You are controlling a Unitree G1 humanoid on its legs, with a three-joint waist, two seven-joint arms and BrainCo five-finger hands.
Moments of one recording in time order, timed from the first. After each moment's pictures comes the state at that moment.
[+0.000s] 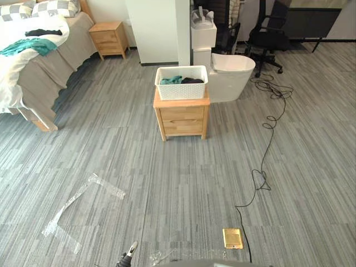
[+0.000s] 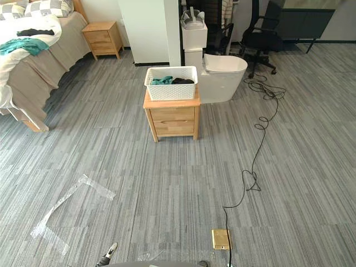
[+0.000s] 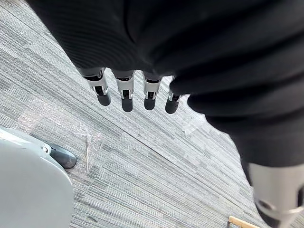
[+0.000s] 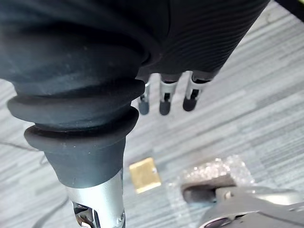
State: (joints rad) left arm 0.22 0.01 0.25 1.01 -0.26 -0.12 0.03; right arm 0.14 -0.05 -0.43 1.09 -0.03 0.00 -0.15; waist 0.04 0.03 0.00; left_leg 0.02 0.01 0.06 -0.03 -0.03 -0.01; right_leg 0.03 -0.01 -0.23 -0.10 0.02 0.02
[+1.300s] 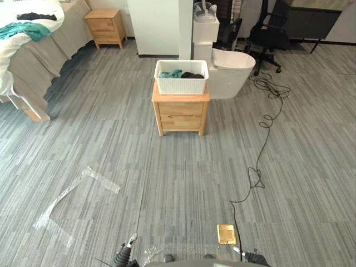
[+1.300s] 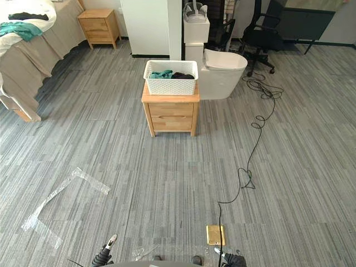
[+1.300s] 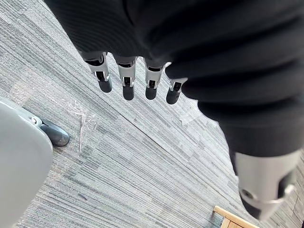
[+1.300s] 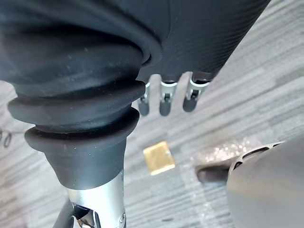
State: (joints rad) left arm 0.20 0.00 0.27 0.98 -0.28 -0.14 0.05; right arm 0.08 0.02 -0.42 1.08 0.00 -0.02 -0.15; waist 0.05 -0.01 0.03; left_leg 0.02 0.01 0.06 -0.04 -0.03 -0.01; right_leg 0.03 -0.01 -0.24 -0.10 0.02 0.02
